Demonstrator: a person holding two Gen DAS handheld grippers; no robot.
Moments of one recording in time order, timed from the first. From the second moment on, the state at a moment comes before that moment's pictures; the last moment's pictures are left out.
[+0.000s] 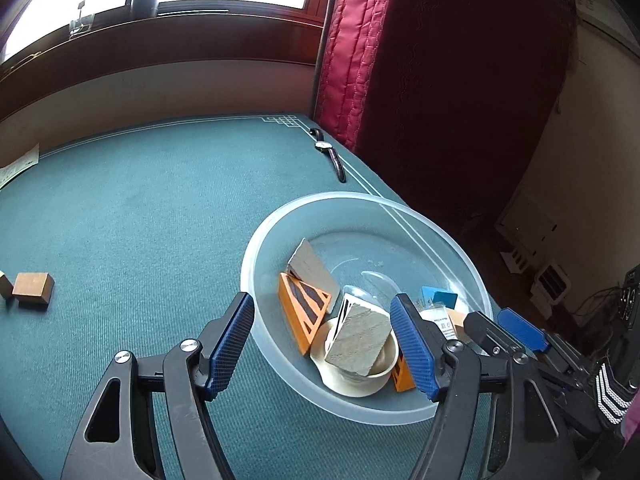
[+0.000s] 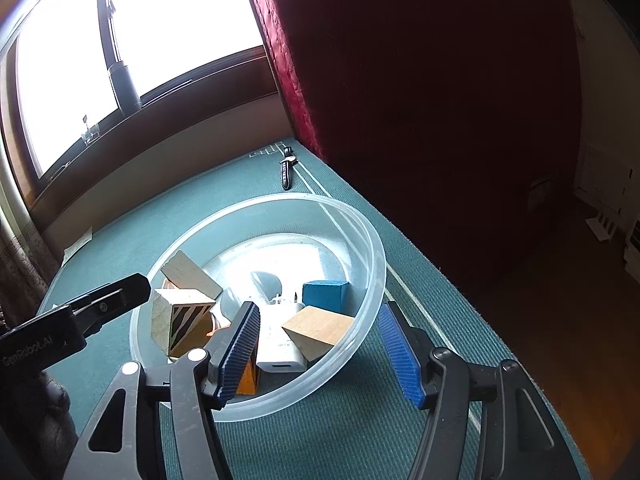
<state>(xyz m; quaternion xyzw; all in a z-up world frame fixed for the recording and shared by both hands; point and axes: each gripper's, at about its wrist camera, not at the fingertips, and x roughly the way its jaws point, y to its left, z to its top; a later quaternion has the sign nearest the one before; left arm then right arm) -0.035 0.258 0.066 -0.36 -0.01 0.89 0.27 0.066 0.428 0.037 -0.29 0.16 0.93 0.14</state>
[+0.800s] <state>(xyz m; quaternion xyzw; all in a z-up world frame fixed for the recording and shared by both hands) -0.028 0.222 0.051 -0.37 0.00 0.91 0.21 0.072 0.416 0.041 -0.27 0.15 0.94 0.15</state>
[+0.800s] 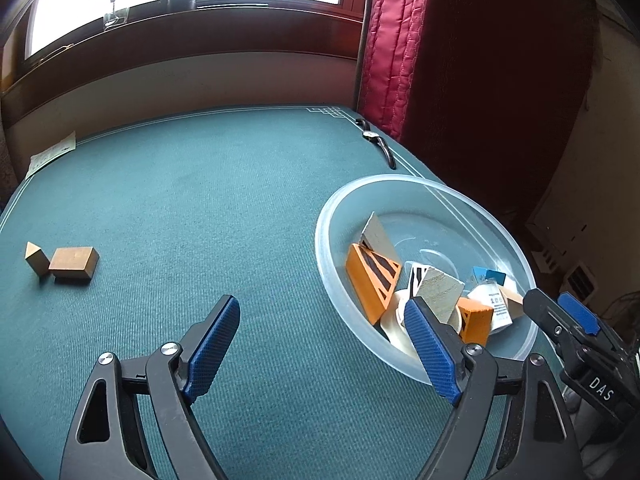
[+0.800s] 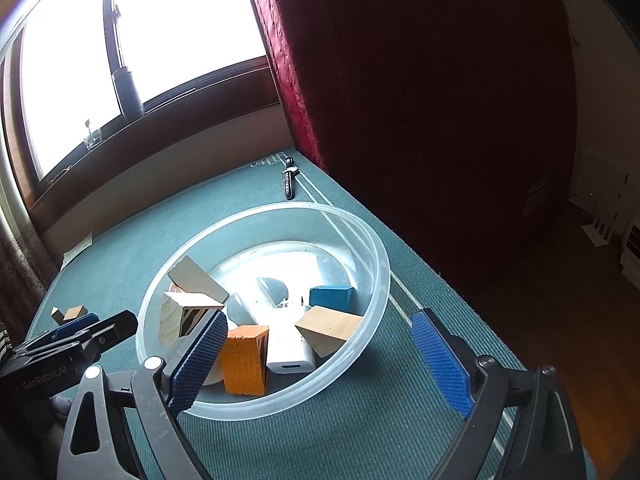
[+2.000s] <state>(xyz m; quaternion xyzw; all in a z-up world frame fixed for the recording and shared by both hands) -0.050 0.073 0.042 -0.38 -0.05 0.92 0.06 0.059 0.326 0.062 -0.25 0.10 0.96 0.08</state>
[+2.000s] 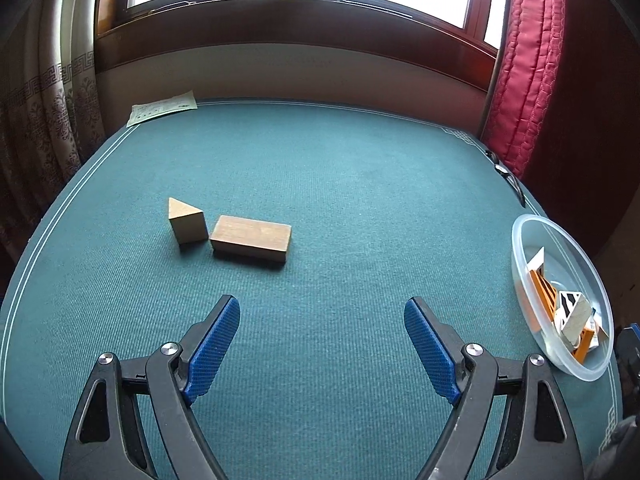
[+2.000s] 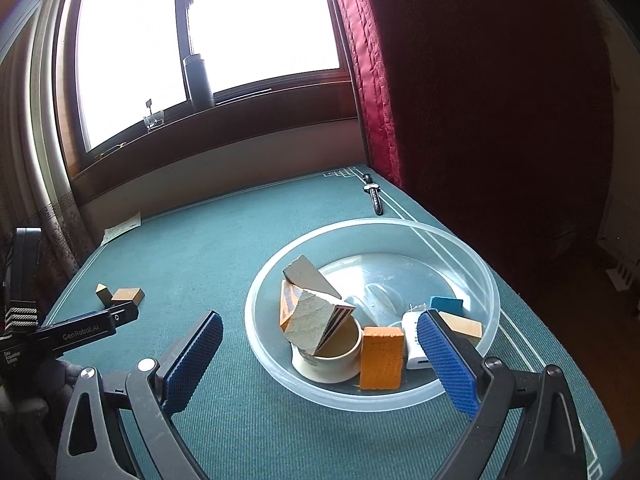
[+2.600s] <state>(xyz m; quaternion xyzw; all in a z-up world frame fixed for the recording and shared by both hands) -0.062 0.001 0.047 -0.36 -0.08 0.93 0.00 0.040 0.265 0.054 -0.27 0.09 0.96 0.01</state>
